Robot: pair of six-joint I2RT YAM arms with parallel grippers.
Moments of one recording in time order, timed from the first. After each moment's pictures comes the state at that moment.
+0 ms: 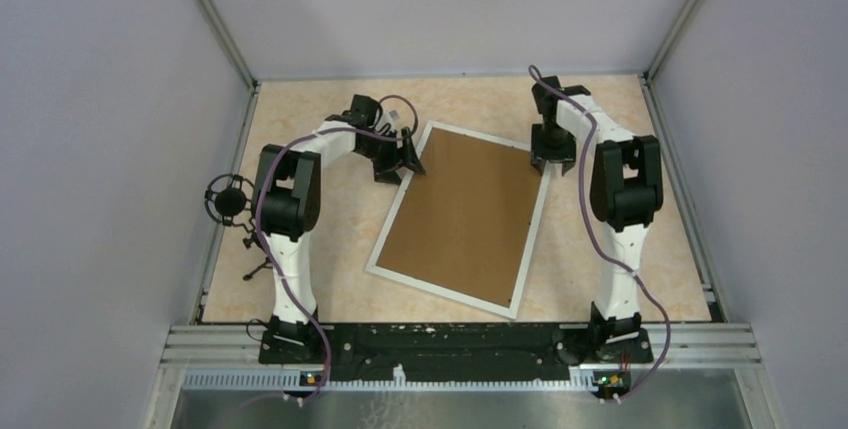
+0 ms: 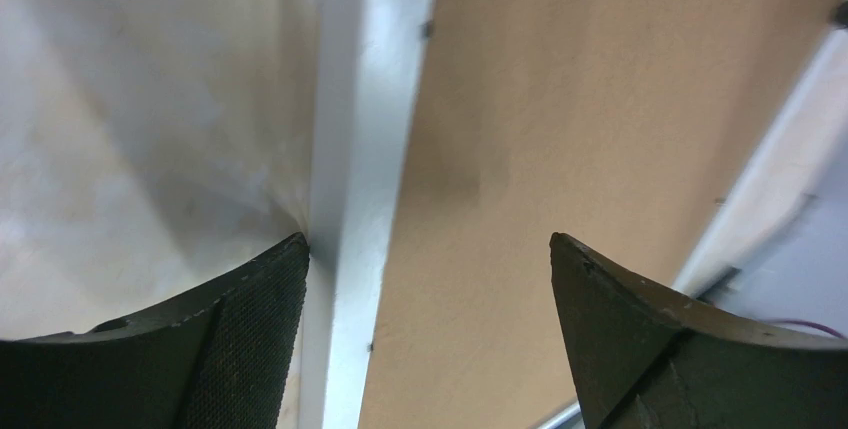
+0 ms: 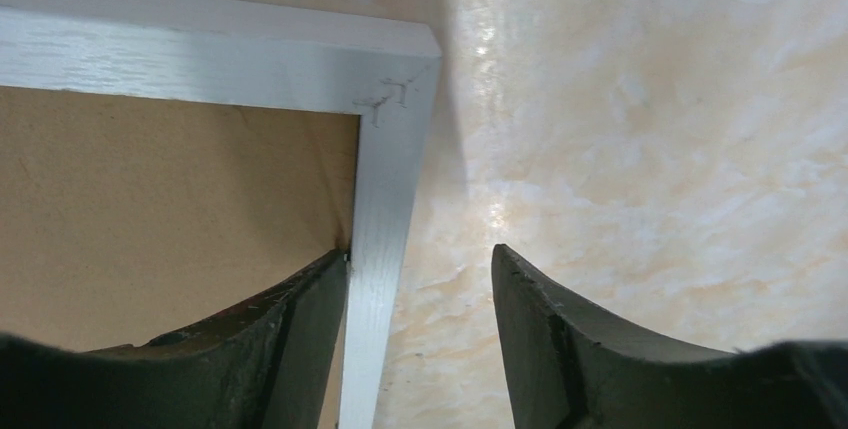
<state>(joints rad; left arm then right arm) -0.26 2.09 1.52 -0.55 0.56 -0.43 0.20 2.13 1.72 -0.99 0.17 0.30</state>
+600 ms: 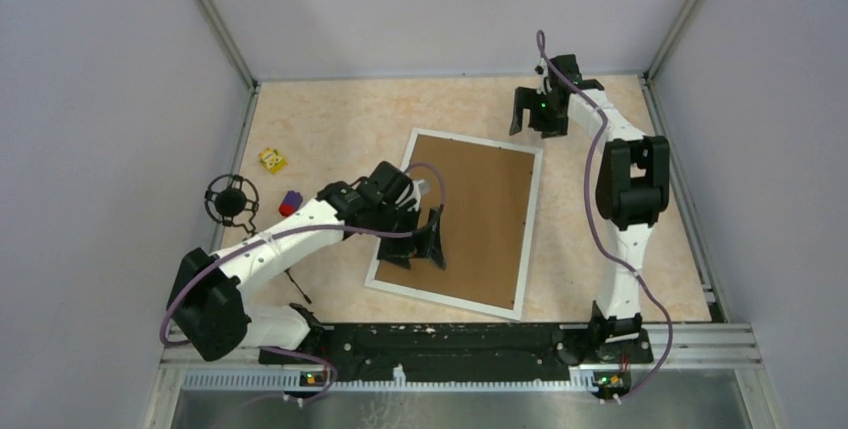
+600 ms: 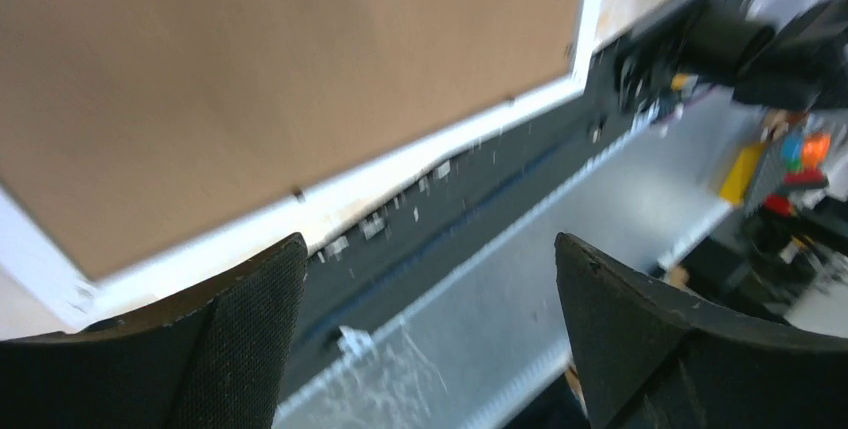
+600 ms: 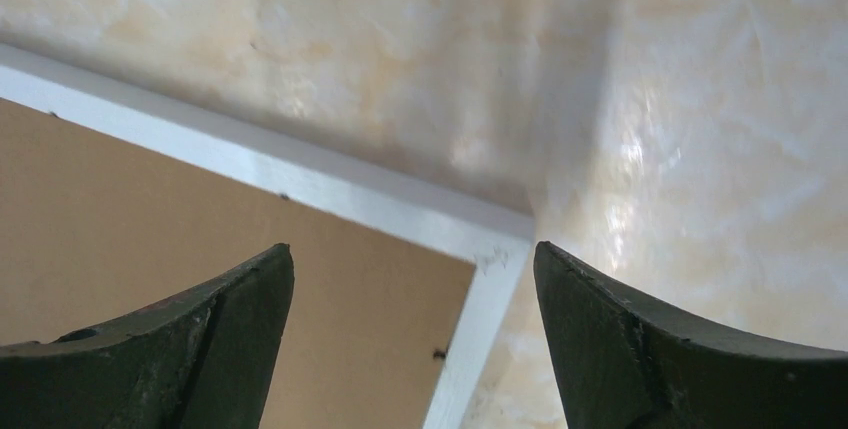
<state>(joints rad) -0.69 1.32 1.02 -0.73 0.44 -0.59 0.15 2.10 1.75 -0.66 -0.16 0.21</state>
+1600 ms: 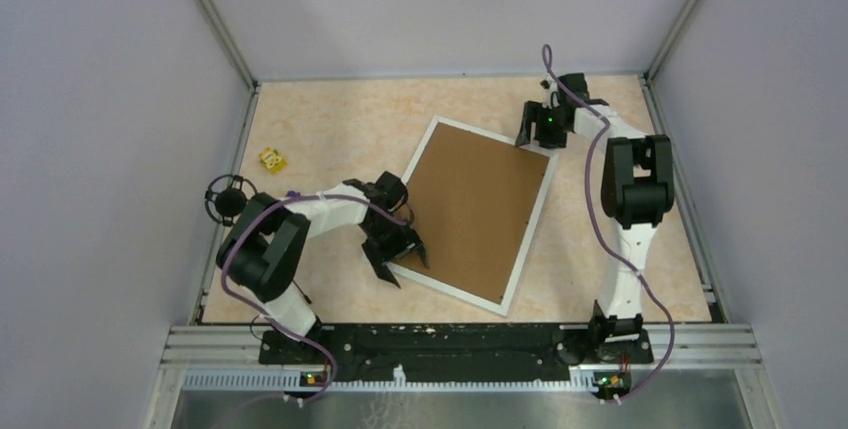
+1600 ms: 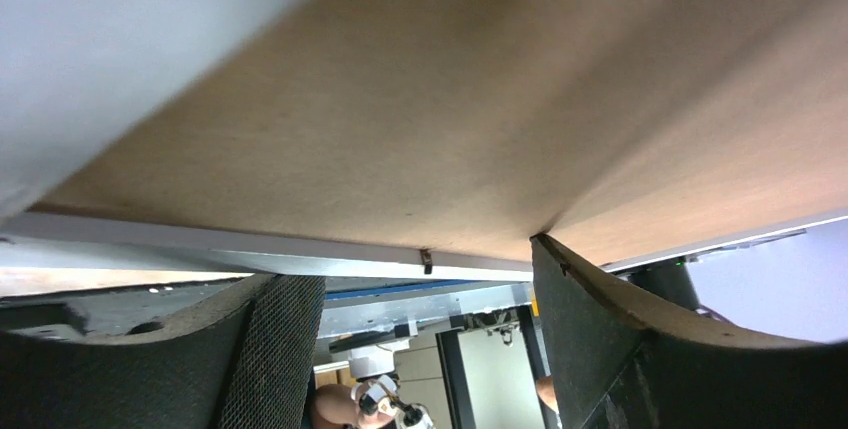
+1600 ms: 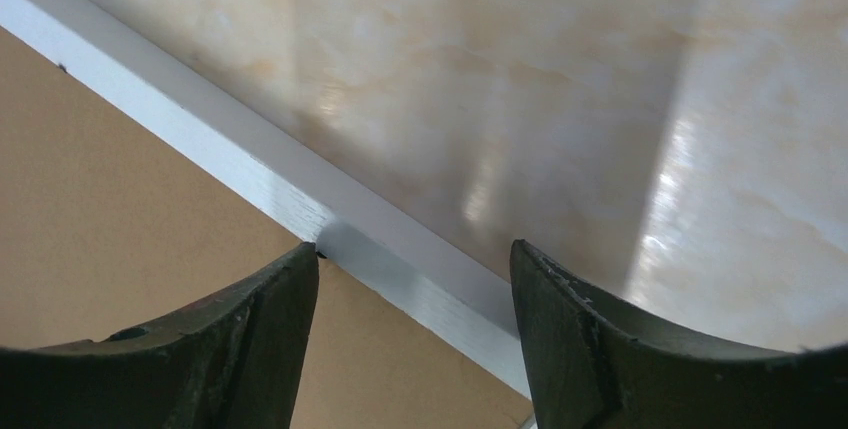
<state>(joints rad) -0.54 1.71 0.94 -0.76 0.40 -1.07 0.08 2.12 1.57 -0.43 -0.31 0.18</state>
